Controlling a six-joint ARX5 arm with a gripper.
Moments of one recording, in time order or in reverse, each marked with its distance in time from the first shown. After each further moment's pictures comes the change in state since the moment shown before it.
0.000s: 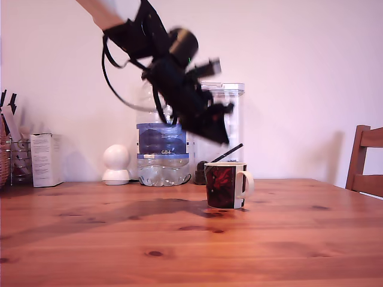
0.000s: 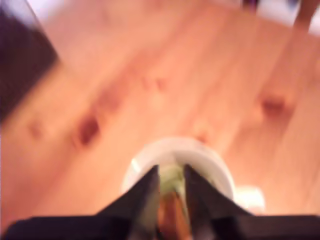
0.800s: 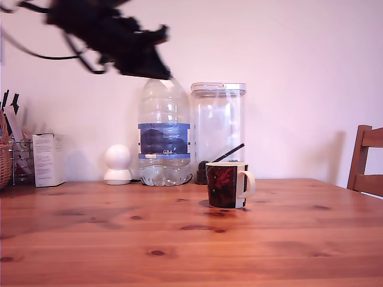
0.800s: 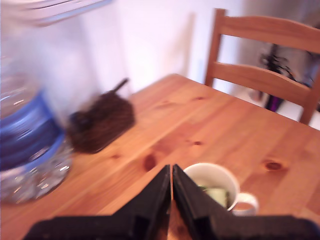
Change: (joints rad) arm 0.157 -0.589 -0.696 0.460 0.029 -0.165
